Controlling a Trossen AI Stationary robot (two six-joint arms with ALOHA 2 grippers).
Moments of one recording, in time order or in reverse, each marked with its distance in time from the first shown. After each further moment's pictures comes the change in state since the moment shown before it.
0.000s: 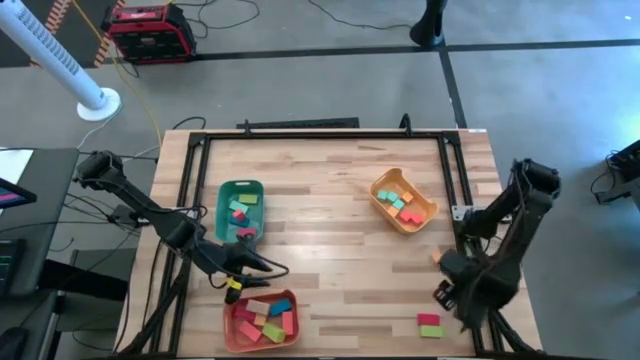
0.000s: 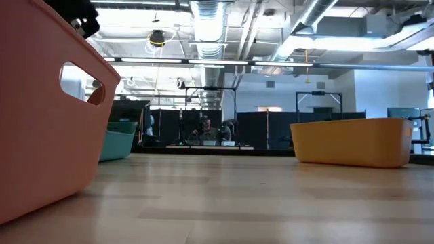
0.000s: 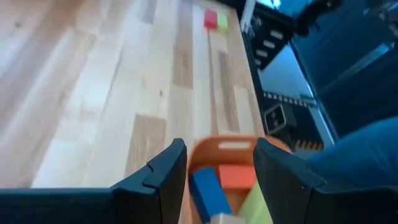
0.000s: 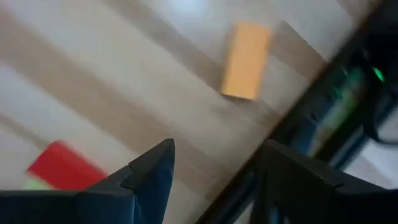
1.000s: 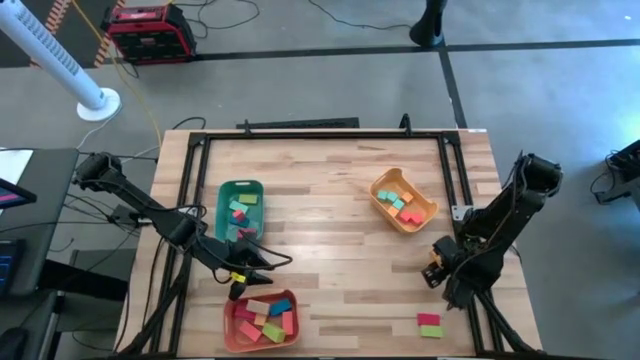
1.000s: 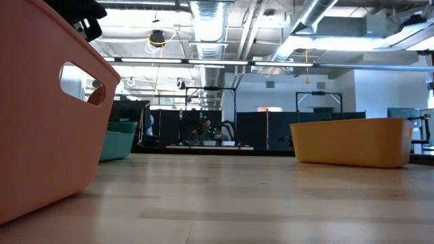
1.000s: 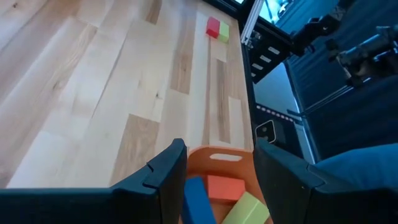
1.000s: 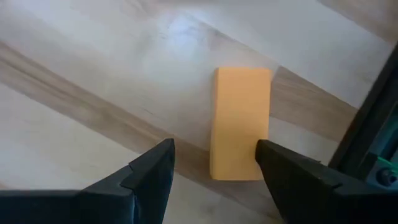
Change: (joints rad) left arm 0.046 0.000 0.000 0.032 0.038 -0.103; right arm -0.079 -0.042 -0.379 0.330 0.111 0.151
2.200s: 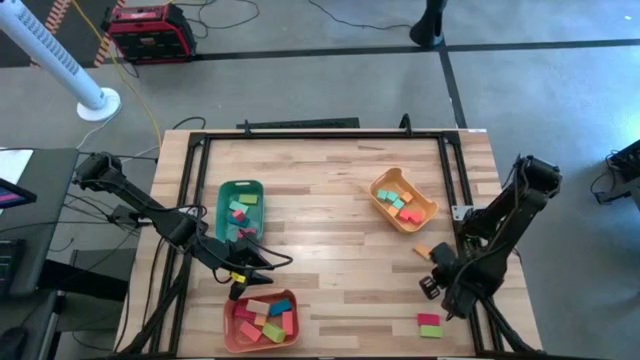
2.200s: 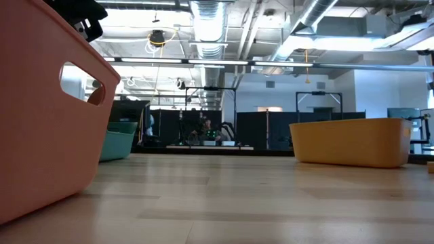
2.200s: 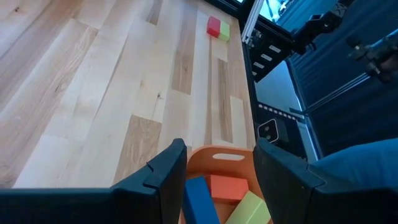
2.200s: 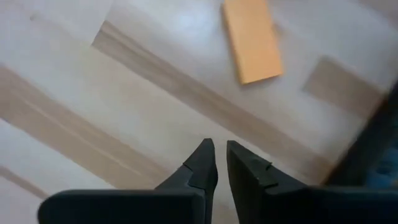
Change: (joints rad) left arm 0.000 0.000 0.000 -0.003 0.000 0.019; right arm -0.001 0.005 0.203 -0.115 0.018 -0.077
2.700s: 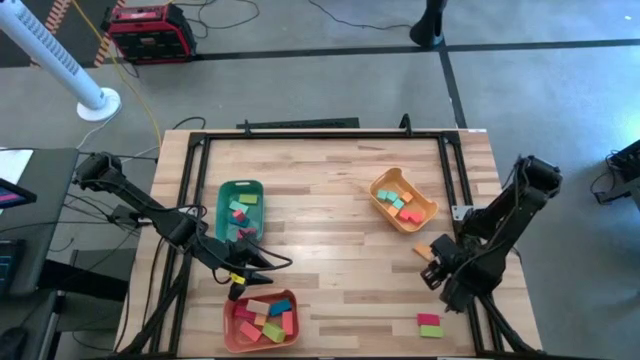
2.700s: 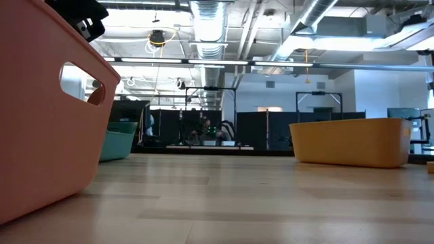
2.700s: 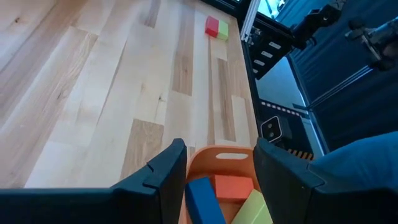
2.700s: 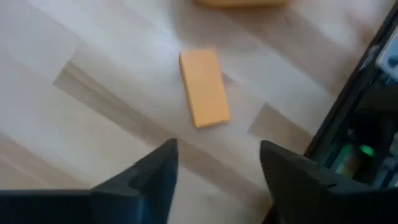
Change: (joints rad) left arm 0.001 0.000 0.000 0.001 0.000 0.049; right arm -0.039 0.000 0.041 -0.199 0.040 -0.071
